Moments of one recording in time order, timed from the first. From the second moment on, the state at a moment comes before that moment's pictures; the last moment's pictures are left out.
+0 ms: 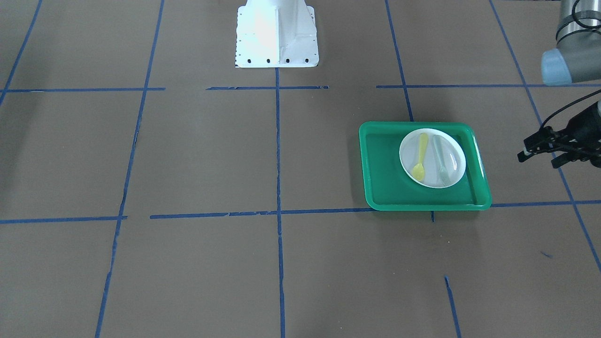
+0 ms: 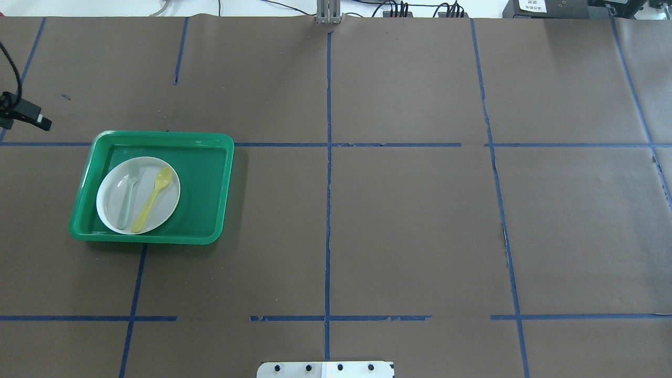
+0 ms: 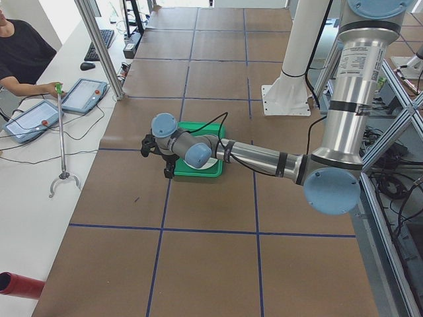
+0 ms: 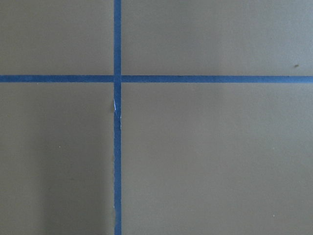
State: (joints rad) left arm -1.19 -1.74 -1.61 -1.94 -2.39 -0.55; right arm 1.58 -1.66 1.61 -1.50 2.28 0.03
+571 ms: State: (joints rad) left arm -0.94 -1.84 -1.62 -1.94 -2.24 -0.70; right arm 1.58 -1.66 1.61 -1.50 2.28 0.03
